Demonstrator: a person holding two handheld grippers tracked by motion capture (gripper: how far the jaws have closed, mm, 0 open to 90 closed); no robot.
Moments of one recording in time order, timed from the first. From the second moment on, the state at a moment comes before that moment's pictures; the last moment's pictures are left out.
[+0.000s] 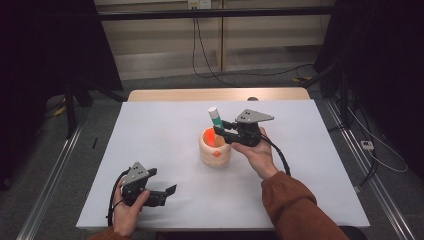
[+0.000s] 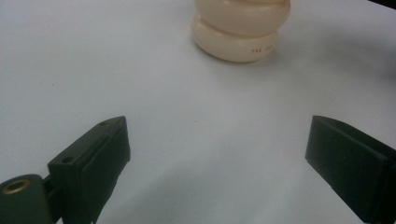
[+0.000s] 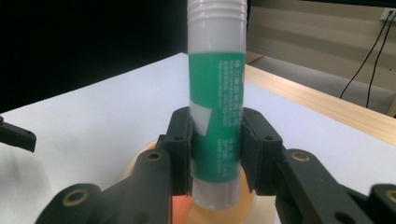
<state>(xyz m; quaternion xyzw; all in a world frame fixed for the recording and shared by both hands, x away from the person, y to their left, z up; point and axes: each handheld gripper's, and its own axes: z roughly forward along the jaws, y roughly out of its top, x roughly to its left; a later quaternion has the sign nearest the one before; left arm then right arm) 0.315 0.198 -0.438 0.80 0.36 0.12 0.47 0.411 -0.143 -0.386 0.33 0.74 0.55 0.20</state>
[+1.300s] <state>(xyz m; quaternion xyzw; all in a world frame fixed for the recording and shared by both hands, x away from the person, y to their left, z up) 0.315 0.197 -0.438 0.80 0.36 0.12 0.47 0.411 -0.135 -0.410 0.33 0.76 0.53 0.18</state>
